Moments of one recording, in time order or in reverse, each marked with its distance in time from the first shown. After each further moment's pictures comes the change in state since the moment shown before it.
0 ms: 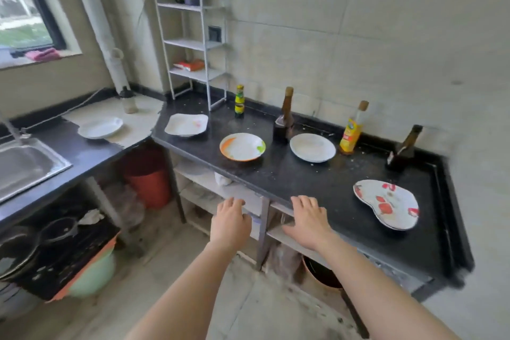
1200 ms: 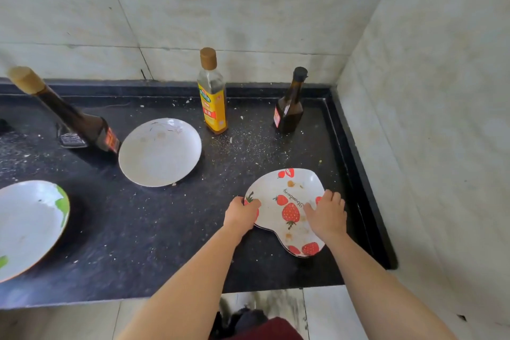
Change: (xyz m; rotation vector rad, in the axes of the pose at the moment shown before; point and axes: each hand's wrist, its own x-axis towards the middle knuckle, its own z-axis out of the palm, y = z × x) left_hand 0.263 0.281 0.305 -0.400 -0.824 -0.356; right_hand 0.131 0.383 0.053 0.238 0.021 1.128
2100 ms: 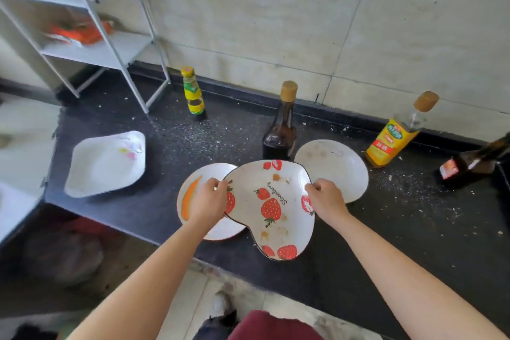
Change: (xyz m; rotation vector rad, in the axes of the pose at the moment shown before) left_hand -0.032 -0.115 -0.402 -0.028 0.561 0.184; right_hand -0.141 -0.349 0.060 0.430 -0.336 -0.436
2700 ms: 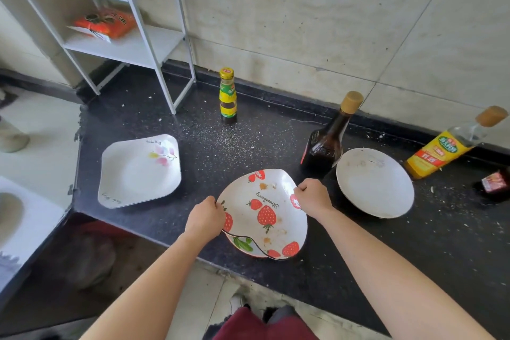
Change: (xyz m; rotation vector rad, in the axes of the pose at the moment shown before) left_hand 0.077 -0.086 -0.083 0.351 -0.104 -0.023; right_hand 0.031 -0.088 0.115 -0.215 -0.026 0.014
